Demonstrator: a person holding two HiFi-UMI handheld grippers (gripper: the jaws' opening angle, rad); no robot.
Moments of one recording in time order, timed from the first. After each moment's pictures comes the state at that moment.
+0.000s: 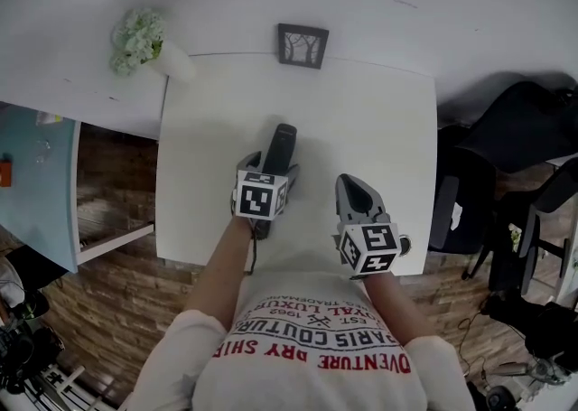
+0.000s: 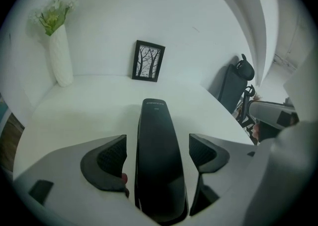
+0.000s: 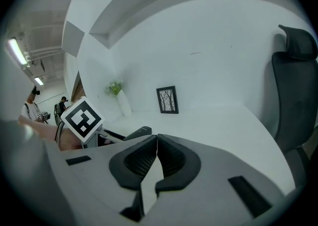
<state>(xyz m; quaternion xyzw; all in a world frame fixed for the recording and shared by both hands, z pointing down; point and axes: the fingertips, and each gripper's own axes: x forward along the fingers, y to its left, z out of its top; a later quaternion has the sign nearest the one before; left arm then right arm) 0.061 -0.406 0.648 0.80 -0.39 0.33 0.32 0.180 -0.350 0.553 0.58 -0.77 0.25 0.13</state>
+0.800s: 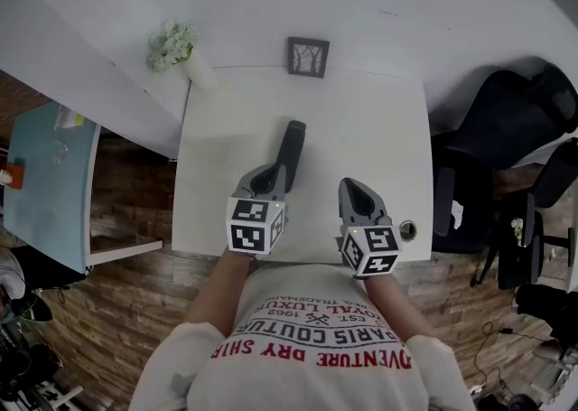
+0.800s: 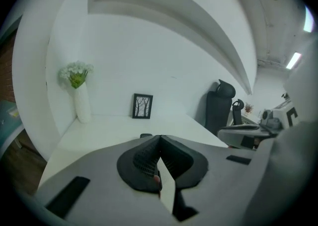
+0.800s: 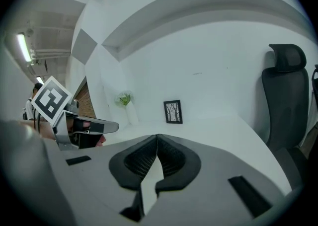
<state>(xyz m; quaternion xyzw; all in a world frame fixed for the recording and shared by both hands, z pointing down) 0.027 -0.340 0.503 0.86 -0.43 0.20 0.20 0.152 -0.287 0.498 0.60 -0.77 0.20 0.08</state>
